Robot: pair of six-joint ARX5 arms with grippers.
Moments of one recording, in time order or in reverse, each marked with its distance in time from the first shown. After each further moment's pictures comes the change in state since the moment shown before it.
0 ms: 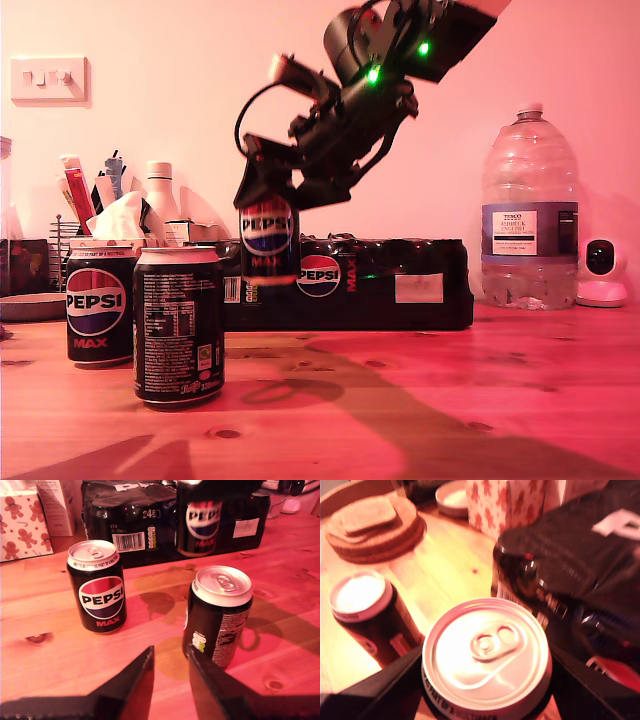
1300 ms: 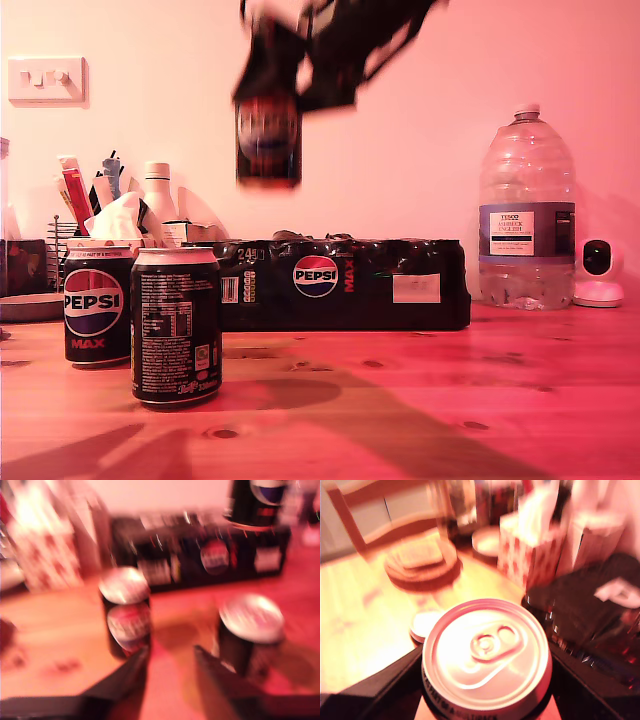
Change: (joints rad) left arm 0.151 0.011 -0.060 0.219 0.046 0.037; right arm 0.024 -0.266 -0.048 -0.134 -0.058 -0.053
